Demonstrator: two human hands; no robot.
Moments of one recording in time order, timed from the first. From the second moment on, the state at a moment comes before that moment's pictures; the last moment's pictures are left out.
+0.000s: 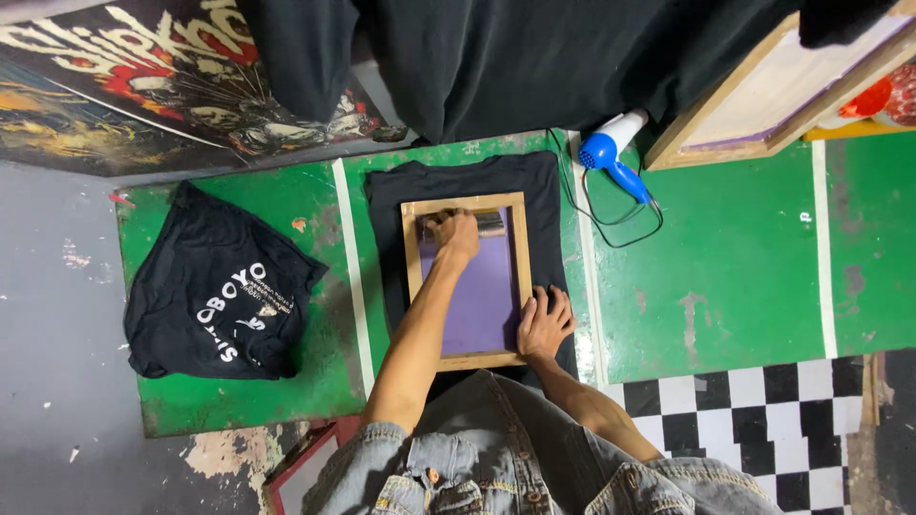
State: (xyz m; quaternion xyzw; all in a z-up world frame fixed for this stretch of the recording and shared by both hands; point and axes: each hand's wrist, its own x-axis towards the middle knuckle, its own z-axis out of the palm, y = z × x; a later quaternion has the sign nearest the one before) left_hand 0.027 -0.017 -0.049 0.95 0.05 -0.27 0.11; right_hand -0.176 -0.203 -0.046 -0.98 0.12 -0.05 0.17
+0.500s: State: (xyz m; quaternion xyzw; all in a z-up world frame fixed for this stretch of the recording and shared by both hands) left_hand -0.226 -0.064 -0.064 1.00 0.03 -0.09 -0.02; right_hand -0.182 -0.206 -0.056 -0.98 0.11 -0.08 0.15
